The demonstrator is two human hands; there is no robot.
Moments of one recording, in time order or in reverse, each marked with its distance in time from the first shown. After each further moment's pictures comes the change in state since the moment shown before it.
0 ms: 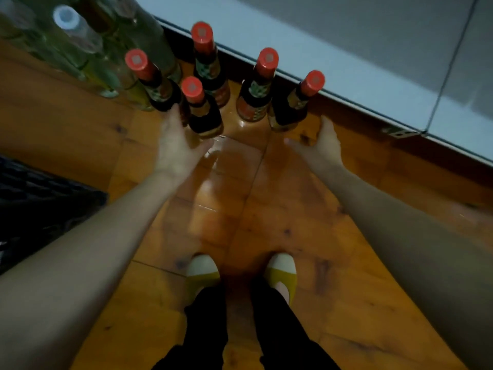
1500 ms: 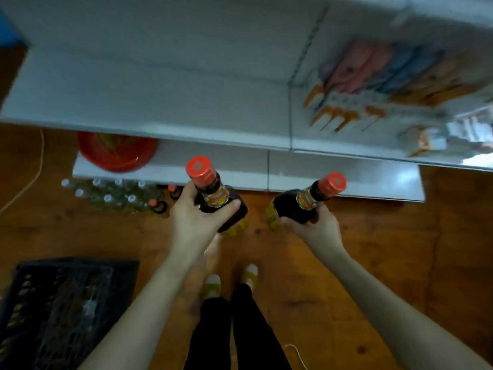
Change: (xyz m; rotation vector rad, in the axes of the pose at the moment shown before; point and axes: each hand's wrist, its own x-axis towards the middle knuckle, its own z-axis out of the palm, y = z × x) left_hand -0.312 0.437 -0.335 -0.560 -0.083 0.210; right_hand -0.425 -0.136 -0.414 0.395 0.248 -0.004
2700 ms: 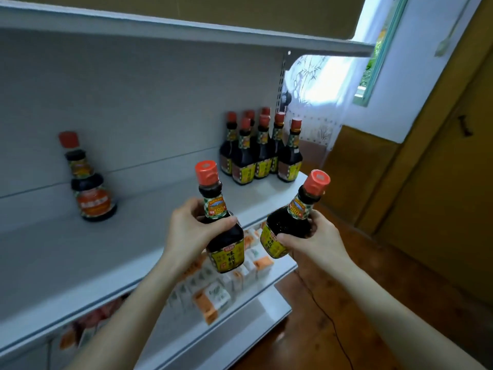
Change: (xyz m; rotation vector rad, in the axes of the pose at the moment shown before) left_hand -0.019 0.429 0.585 -0.038 -0.592 0.543; right_hand 0.098 0.087 -0.661 0.215 0.691 -0.181
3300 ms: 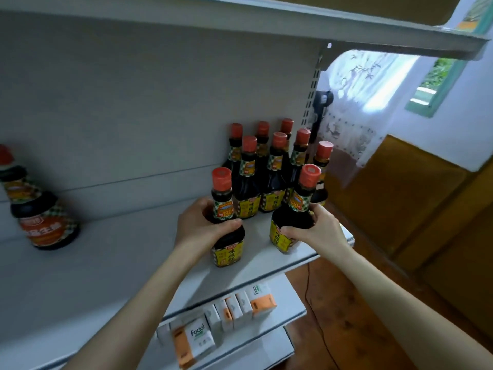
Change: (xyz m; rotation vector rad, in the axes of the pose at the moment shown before) left_hand 0.164 -0.033 0.091 0.208 0.157 -0.170; right_hand 0.232 0.044 -0.008 -0.163 -0.189 -0.057
